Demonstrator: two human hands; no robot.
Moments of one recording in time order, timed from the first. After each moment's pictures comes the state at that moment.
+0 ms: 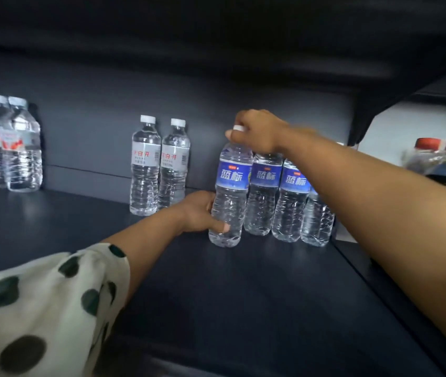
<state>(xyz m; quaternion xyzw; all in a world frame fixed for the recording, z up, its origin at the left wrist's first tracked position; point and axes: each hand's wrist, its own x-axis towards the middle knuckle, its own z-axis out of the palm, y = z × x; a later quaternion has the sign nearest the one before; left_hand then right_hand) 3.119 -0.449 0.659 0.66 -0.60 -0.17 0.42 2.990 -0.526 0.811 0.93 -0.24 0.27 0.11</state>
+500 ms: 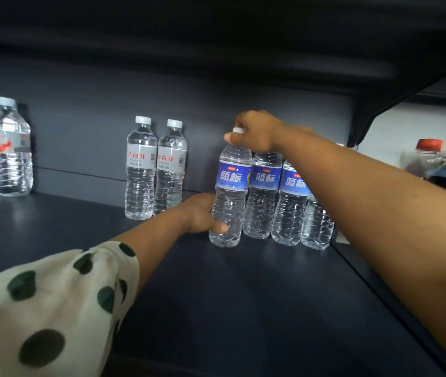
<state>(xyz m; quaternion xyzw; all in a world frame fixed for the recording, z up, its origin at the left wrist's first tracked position) 3.117 -0.461 0.667 0.72 -0.59 -0.12 0.34 2.999 -0.541 0.815 0.92 -0.28 0.26 0.09</state>
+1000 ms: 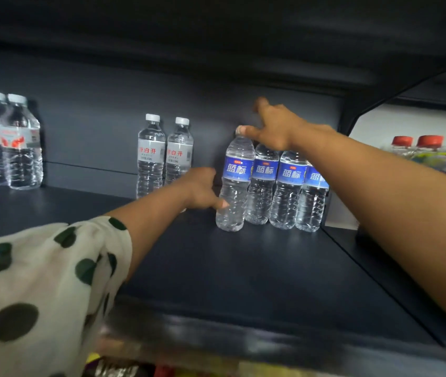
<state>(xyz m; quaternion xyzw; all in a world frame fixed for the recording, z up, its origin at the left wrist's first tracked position) 3.098 -0.393 0.703 0.74 -0.60 0.00 0.30 2.961 -0.481 0.810 0.89 -0.34 0.29 0.12</state>
